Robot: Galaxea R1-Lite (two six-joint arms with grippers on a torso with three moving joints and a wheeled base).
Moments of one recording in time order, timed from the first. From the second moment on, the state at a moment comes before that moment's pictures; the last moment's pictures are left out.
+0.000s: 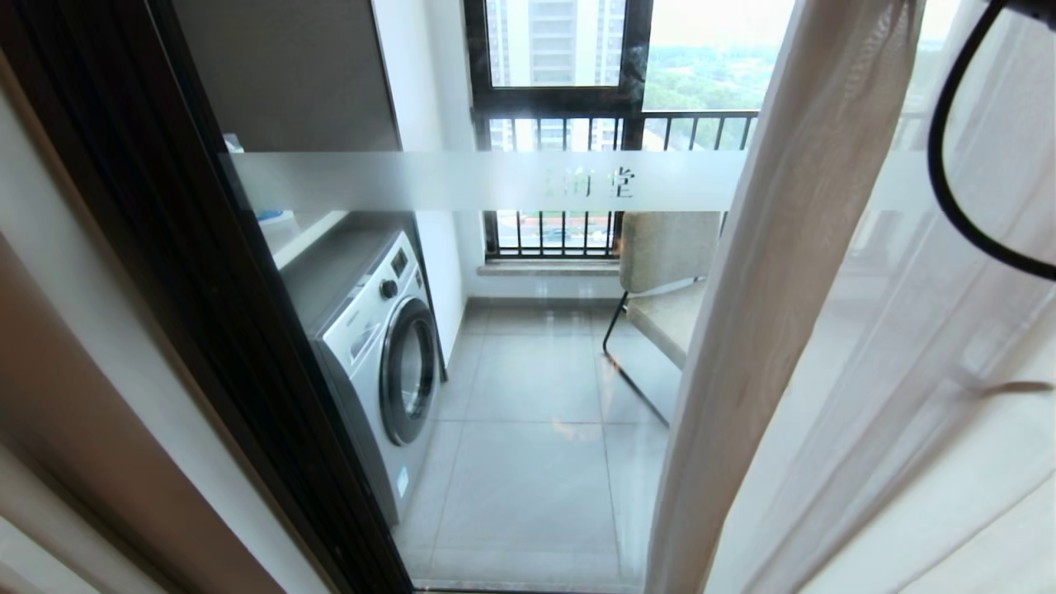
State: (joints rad) left arm 0.00 0.00 0.00 0.00 0.01 0.00; right arm 0.45 1.53 -1.56 -0.35 -0.05 -0.18
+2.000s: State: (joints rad) left arm 0.00 0.00 0.00 0.00 0.01 0.00; right arm 0.37 0.89 -1.00 -0.40 -0.15 -0.10
